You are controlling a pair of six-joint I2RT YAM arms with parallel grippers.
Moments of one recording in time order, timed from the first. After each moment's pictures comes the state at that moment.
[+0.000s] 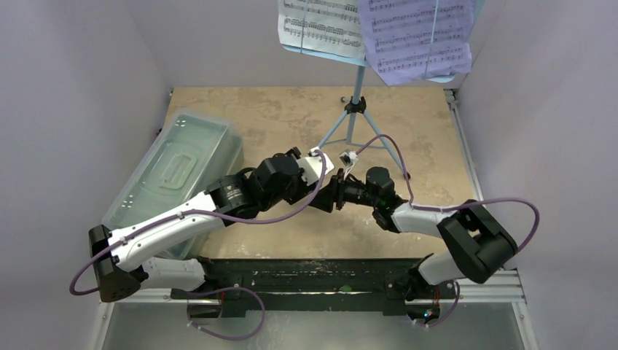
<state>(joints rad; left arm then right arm) -1.03 1.20 1.15 -0.55 -0.38 0.26 0.61 1.39 0.46 0.77 -0.64 0.64</state>
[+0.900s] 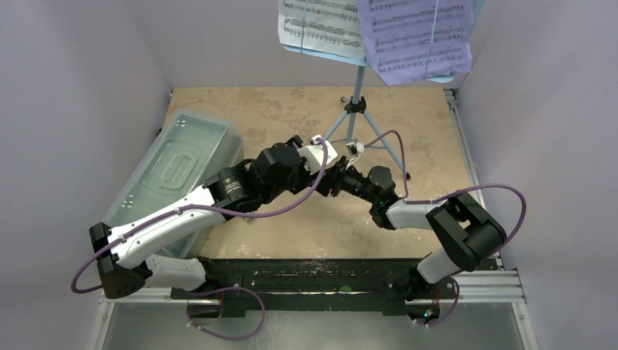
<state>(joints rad) -1.04 1.24 1.30 -0.56 -0.42 0.29 0.61 1.53 0.49 1.10 -0.47 0.70</state>
